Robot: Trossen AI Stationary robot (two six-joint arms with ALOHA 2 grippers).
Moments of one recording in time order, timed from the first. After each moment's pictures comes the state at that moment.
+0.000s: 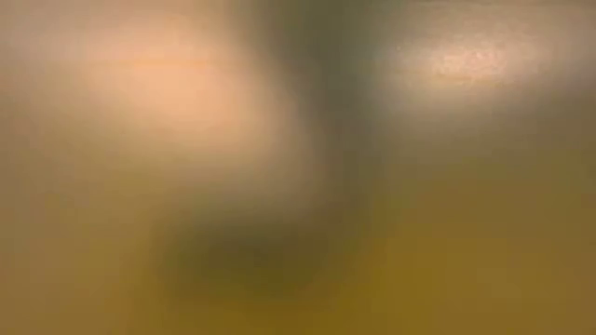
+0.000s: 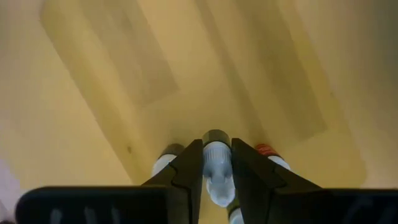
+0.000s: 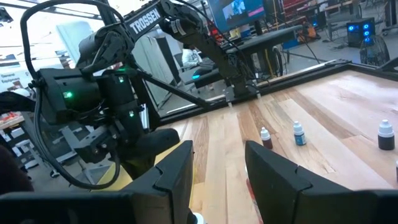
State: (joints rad) left arm -0.45 2.39 2.16 -1.04 -0.04 0.00; right arm 0.34 0.04 0.01 0.05 0.21 0.29
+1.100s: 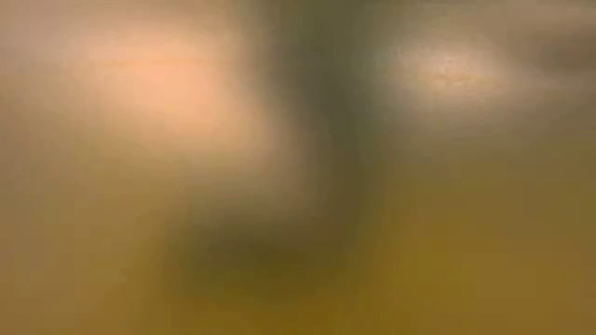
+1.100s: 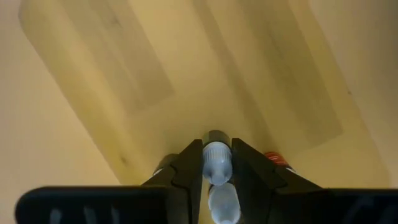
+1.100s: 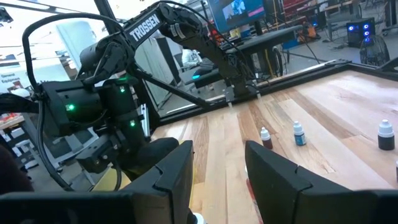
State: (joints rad) left arm -0.46 2.43 2.15 -1.01 -0.06 0.03; right arm 0.34 0.04 0.01 0.05 0.21 0.29
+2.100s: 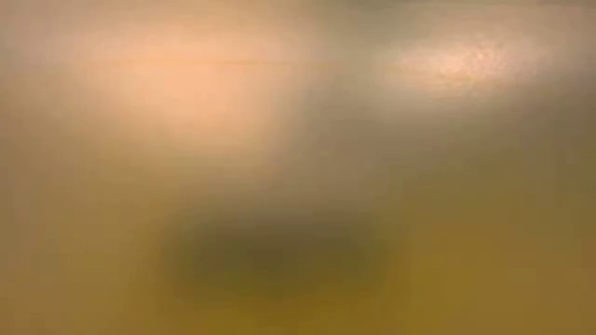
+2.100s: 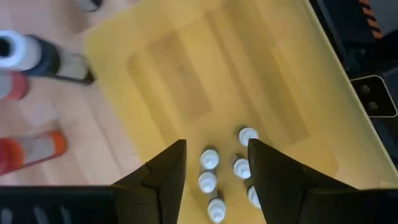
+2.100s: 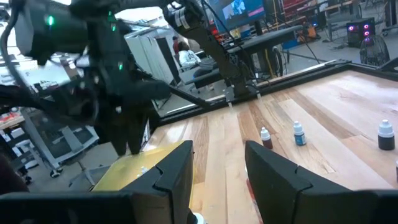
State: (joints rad) left arm -0.40 2.34 2.35 -1.17 -0.04 0.05; right arm 0.34 0.04 0.01 0.05 0.21 0.29
